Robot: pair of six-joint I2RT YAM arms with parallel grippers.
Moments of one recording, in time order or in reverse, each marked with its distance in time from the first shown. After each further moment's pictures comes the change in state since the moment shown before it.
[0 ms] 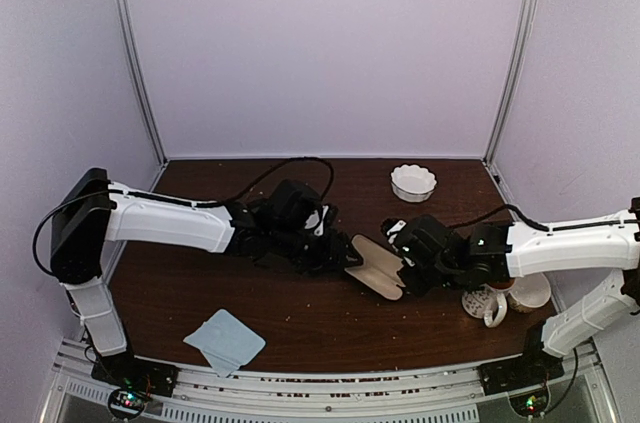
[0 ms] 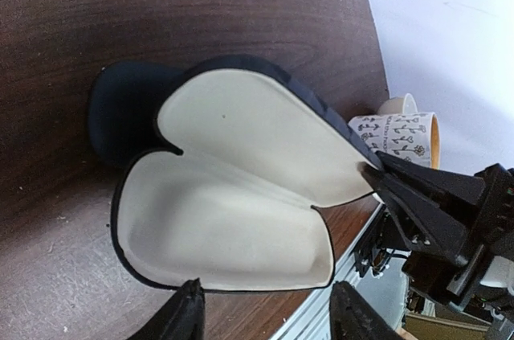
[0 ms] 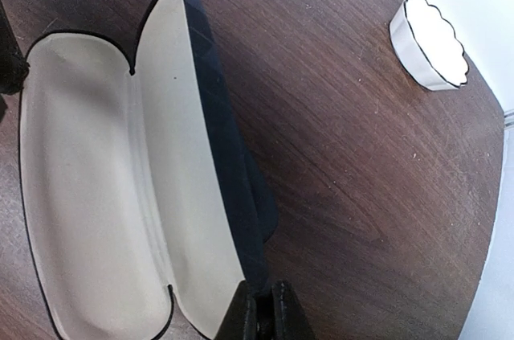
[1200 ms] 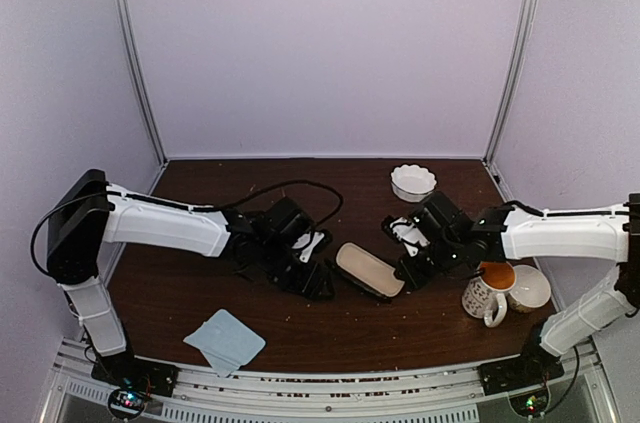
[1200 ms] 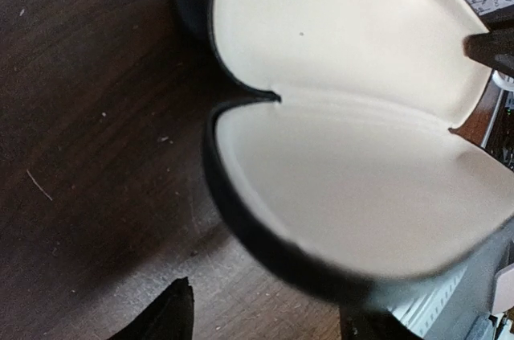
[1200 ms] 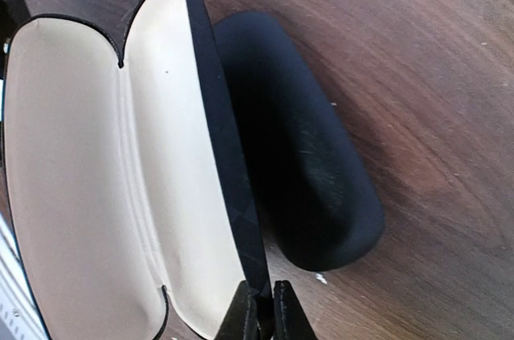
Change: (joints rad) left arm 0.006 -0.005 -0.060 -0.273 -0.037 0.440; right arm -0.219 0.048 0.002 0.062 -0.563 0.015
